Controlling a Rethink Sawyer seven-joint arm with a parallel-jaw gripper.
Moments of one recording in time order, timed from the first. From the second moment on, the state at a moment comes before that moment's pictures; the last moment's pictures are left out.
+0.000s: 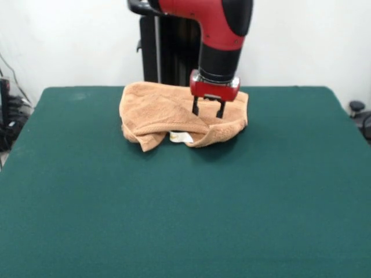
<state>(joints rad) -0.09 -0.47 -0.12 2.03 0.04 0.00 1.71</state>
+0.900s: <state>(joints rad) -0.08 -0.60 -0.09 2.05 0.14 0.10 1.71</state>
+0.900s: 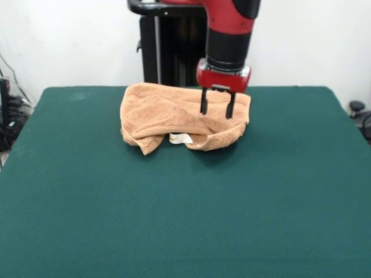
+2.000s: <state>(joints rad) -0.04 -0.66 -0.09 2.05 0.22 0.08 1.71</state>
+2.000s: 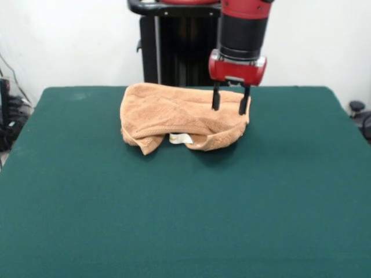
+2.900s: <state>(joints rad) -0.04 -0.56 -0.09 2.05 0.27 -0.14 1.71</state>
